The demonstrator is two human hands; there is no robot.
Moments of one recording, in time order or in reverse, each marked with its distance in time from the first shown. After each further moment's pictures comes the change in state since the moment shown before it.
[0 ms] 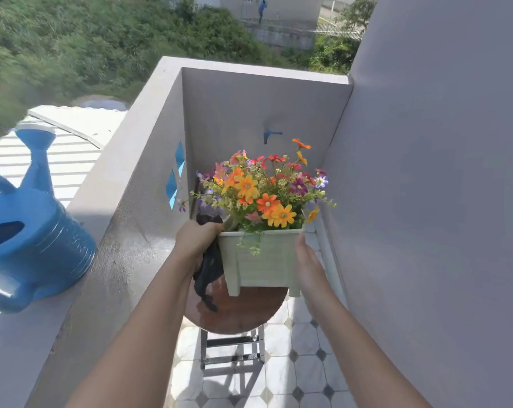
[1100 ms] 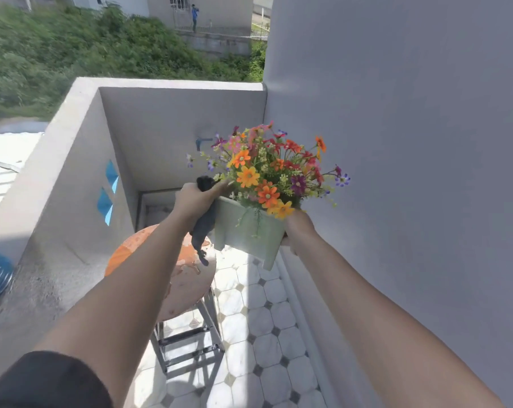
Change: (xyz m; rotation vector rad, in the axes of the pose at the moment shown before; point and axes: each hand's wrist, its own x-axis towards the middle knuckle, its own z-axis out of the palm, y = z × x) left_hand -0.077 0.076 0.134 0.203 -0.223 0.382; right_hand 0.010 -0.032 -0.159 0.166 0.257 0.137
